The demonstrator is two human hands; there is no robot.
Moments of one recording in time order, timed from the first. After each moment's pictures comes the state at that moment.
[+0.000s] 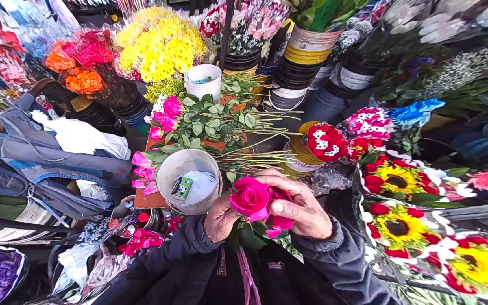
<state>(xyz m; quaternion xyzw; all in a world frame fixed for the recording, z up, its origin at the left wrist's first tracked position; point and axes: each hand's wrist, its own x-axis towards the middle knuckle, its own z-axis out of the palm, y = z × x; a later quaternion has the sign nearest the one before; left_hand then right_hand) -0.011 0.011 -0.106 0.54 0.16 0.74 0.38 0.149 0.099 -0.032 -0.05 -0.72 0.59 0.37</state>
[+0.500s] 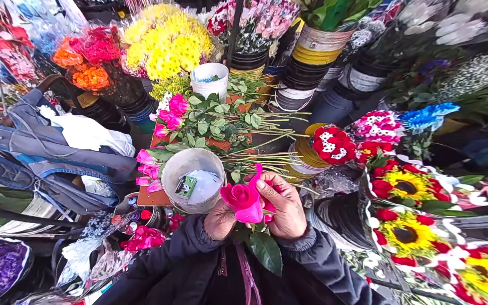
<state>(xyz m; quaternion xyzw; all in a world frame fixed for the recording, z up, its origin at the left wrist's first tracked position) -0.019 0.006 -0.113 0.46 0.11 0.71 0.51 0.112 0.072 -0.053 -0.22 -0.49 0.70 0.46</state>
